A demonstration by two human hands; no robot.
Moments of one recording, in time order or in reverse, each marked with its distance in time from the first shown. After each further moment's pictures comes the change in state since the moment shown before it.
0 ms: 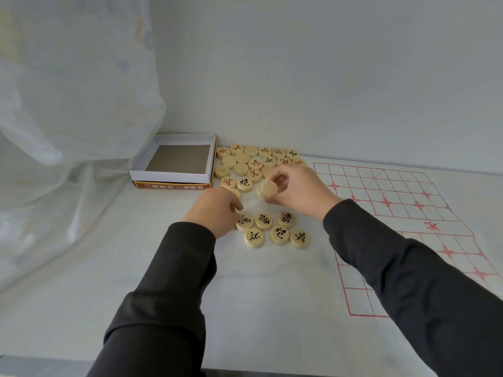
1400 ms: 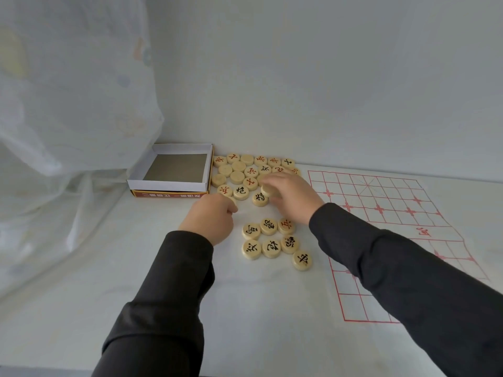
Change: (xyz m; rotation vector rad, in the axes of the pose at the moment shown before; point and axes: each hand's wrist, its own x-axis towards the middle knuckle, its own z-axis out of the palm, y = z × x) left_hand -0.002 0.005 -0.003 0.069 0.034 -0.028; right_hand 0.013 0.021 0.006 -0.371 -0.011 -0.195
